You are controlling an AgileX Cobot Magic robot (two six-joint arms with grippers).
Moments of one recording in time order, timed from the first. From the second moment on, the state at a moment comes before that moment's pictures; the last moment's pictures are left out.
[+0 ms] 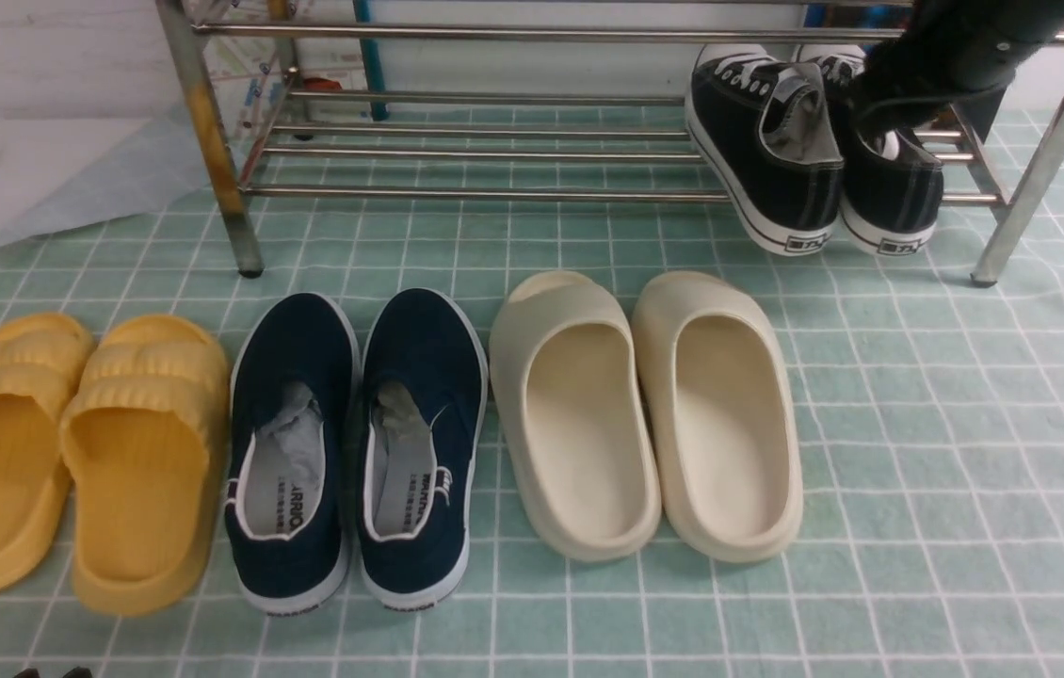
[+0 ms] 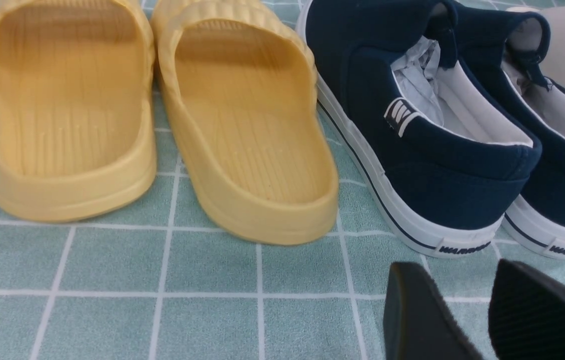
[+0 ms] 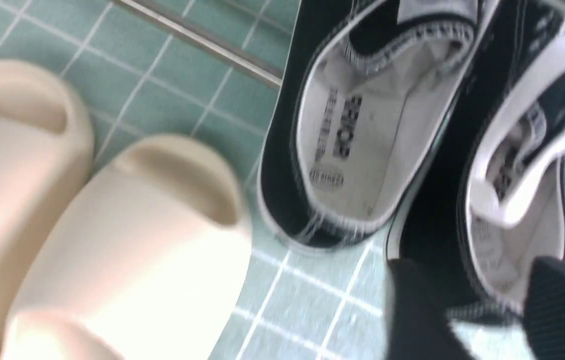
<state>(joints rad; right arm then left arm) 0.16 1.94 -1.94 0.10 1.01 -0.30 -0.14 -0.01 0.03 -0.04 0.40 -0.16</state>
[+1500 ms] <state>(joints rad) 0.16 0.10 0.03 0.02 -0.03 -0.06 -0.14 -0.01 0.03 -0.04 0.40 -0.16</state>
